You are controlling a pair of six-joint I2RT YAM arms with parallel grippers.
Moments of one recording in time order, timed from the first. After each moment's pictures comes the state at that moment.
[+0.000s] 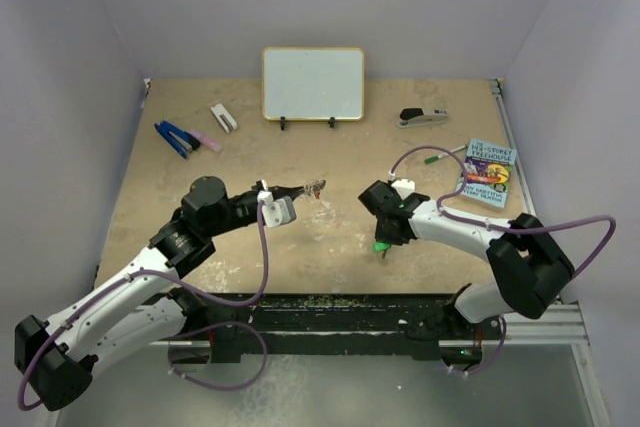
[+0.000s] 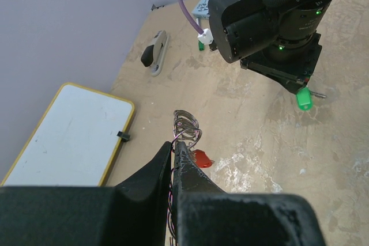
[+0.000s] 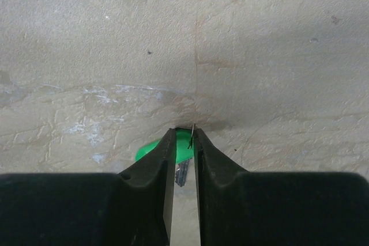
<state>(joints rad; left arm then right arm) -0.70 0.82 0.66 0.07 0.43 0.59 0.72 1.45 0.76 -0.61 0.40 0.87</state>
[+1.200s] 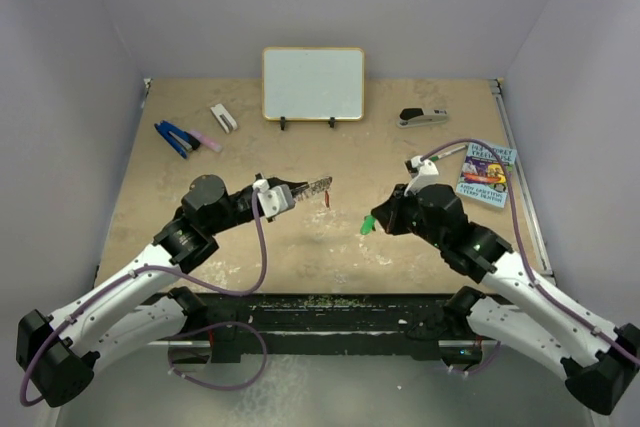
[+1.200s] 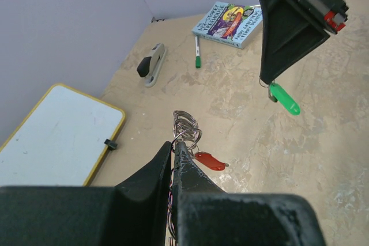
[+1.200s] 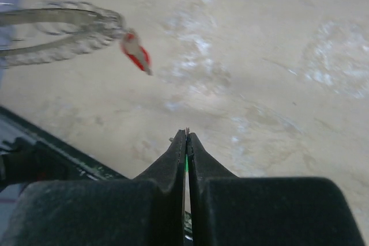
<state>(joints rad) -0.70 0.85 0.66 0.18 0.43 0.45 0.72 0.81 0.67 -0.41 0.14 0.61</state>
